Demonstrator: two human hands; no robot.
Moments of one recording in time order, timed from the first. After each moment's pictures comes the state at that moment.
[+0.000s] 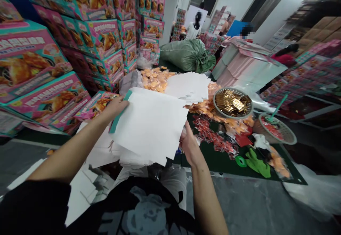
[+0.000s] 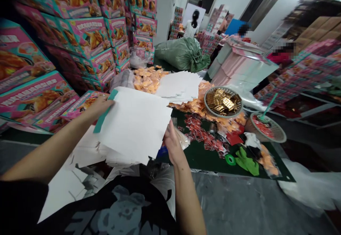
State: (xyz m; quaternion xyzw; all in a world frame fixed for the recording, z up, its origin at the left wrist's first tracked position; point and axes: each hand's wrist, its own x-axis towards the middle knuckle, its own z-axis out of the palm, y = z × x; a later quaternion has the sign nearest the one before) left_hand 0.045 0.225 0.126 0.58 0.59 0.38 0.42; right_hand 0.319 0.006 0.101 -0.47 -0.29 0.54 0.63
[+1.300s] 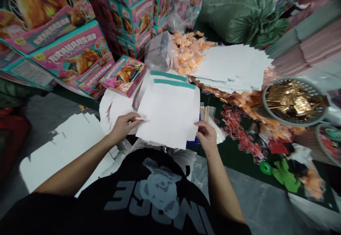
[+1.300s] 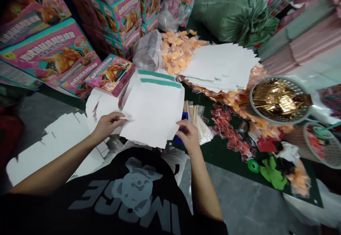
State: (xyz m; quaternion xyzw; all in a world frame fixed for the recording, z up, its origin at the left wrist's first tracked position) left_hand -0.024 0.071 0.039 0.54 0.56 0.42 0.47; right_hand 0.322 0.029 0.051 -0.53 -0.51 0.46 0.51
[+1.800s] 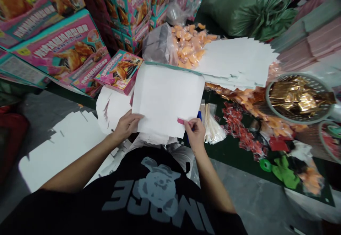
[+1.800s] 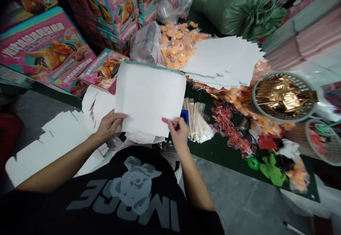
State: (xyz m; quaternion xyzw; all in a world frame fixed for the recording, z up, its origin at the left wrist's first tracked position) left_hand -0.028 0.063 0.013 0.75 0.47 0.40 0.23; right_hand 0.278 0.029 0.025 -0.62 -0.55 0.27 0.48
